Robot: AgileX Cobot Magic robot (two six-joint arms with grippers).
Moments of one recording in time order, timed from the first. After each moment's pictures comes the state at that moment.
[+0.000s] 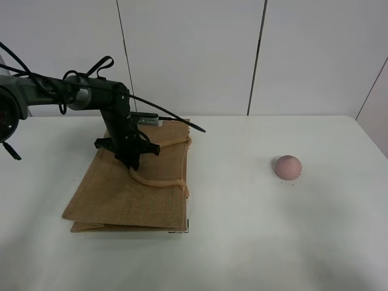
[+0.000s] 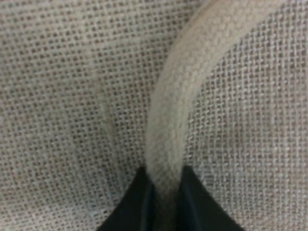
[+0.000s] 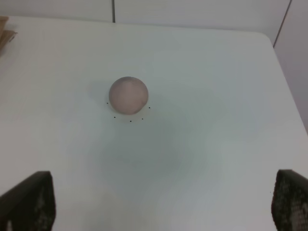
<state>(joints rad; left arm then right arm) -0.31 2.29 -1.69 0.06 0.82 -0.18 0.01 -0.01 -0.49 0.02 1.03 -0.02</state>
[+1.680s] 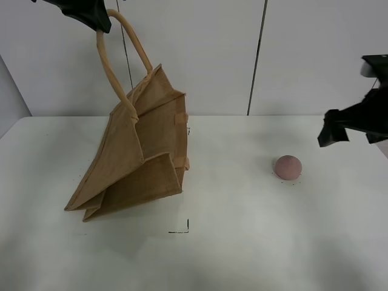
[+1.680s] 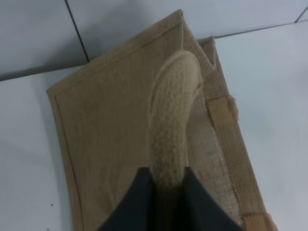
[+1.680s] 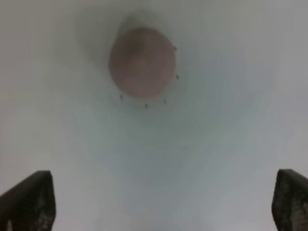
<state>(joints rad) -0.31 1.86 -2.20 0.05 1.17 -0.11 0.02 1.52 -1.14 0.09 0.88 -0.07</state>
